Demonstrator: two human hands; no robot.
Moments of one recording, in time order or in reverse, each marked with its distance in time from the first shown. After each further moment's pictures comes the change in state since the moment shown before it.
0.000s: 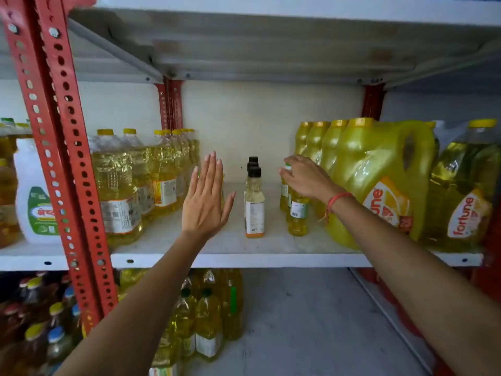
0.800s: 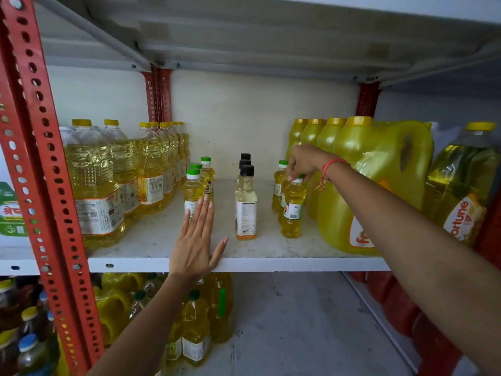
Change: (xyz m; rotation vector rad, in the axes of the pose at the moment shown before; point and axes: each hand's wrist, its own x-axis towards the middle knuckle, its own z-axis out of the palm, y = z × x) left_hand -0.073 -0.001 0.046 -0.037 -0.251 -0.015; right_hand 0.049 0.016 -0.024 -0.028 -0.389 0.194
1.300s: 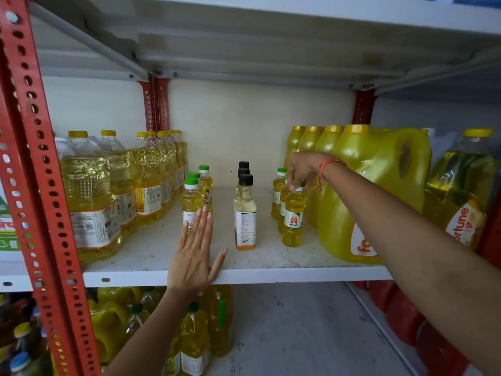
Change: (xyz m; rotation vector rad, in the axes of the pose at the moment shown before) left_hand 0.000 0.002 0.000 0.014 -0.004 -0.006; right_hand 0.015 0.000 -0.010 -0.068 -0.145 0.018
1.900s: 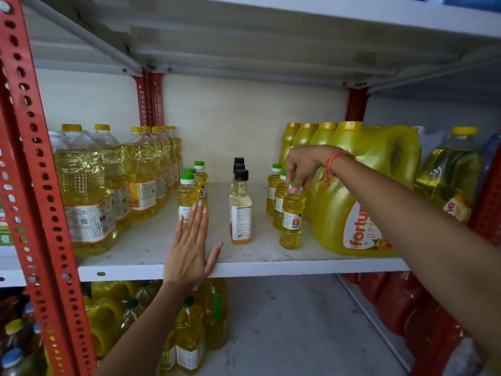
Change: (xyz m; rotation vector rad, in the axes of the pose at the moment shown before) left_hand 0.002 0.001 -0.003 -0.006 0.009 -0.010; right_hand -0.023 0.005 -0.008 -0.047 -0.054 -0.076
